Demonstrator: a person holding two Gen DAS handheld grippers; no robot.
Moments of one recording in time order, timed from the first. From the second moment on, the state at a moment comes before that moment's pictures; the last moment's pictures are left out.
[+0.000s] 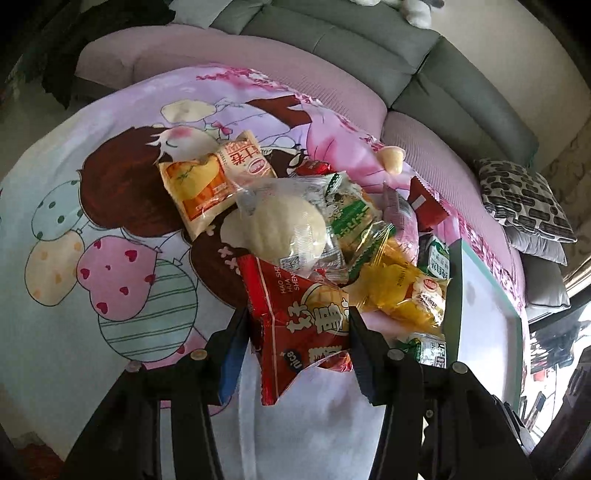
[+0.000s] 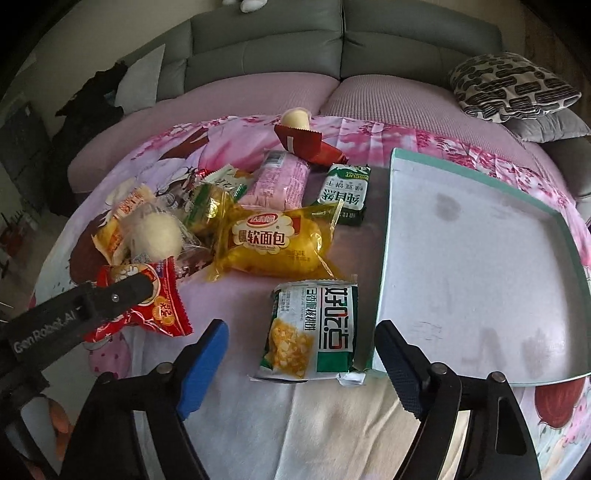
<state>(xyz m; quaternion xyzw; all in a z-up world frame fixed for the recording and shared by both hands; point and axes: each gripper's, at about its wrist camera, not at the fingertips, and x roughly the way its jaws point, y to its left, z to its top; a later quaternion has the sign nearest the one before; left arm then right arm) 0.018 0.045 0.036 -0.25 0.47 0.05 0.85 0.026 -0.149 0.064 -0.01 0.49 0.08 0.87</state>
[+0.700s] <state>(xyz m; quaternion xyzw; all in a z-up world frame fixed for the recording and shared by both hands) 0.018 0.053 0.029 -0.28 0.47 0.04 0.84 0.022 -0.138 0.077 0.00 0.45 0.11 0.88</state>
